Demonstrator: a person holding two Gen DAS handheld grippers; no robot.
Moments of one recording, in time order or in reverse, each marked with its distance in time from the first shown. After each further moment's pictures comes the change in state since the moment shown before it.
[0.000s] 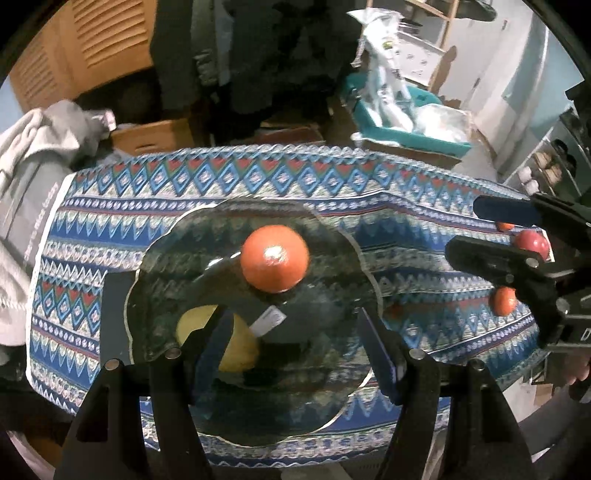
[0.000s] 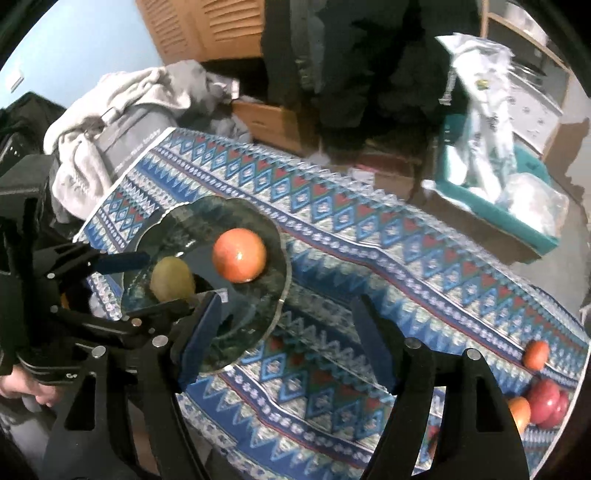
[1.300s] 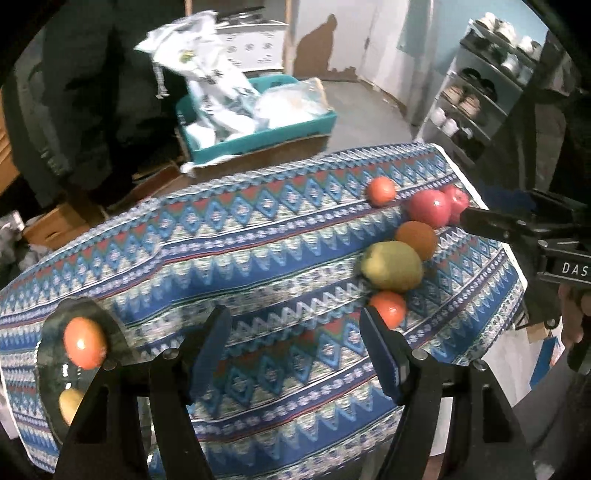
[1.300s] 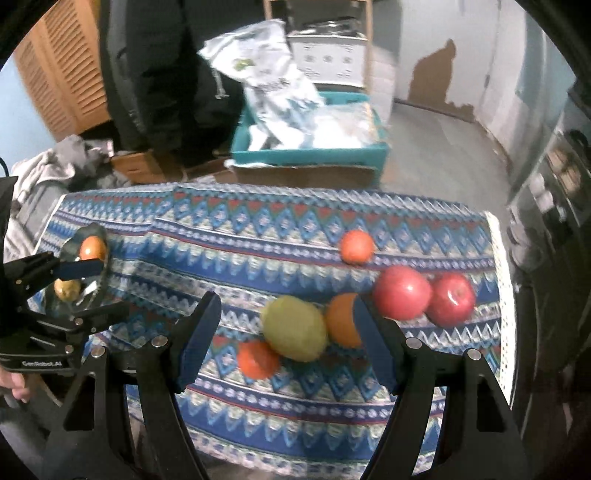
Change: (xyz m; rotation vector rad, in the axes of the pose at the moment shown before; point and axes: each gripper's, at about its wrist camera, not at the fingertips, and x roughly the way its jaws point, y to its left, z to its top) left arm 0.013 -0.222 0.023 0.331 -0.005 -0.176; right arm -0.128 -0.197 -0.141 0.350 -0.101 -0.261
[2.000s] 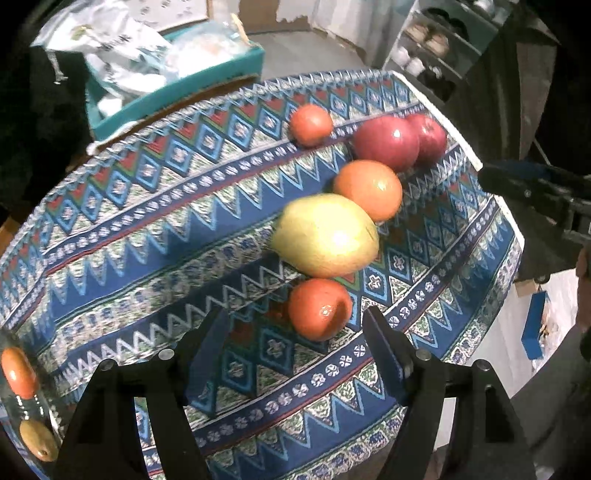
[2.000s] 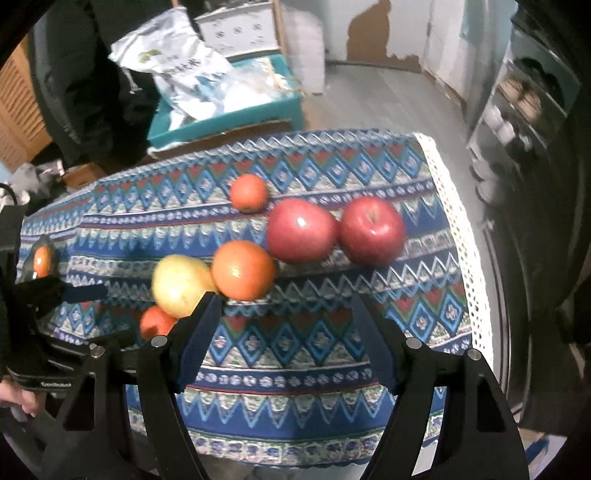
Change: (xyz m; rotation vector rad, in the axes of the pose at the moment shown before) left arm 0.096 -0.082 -0.001 0.125 0.195 -0.098; right arm 0.015 -0.100 -0.049 0.188 0.078 -0.094
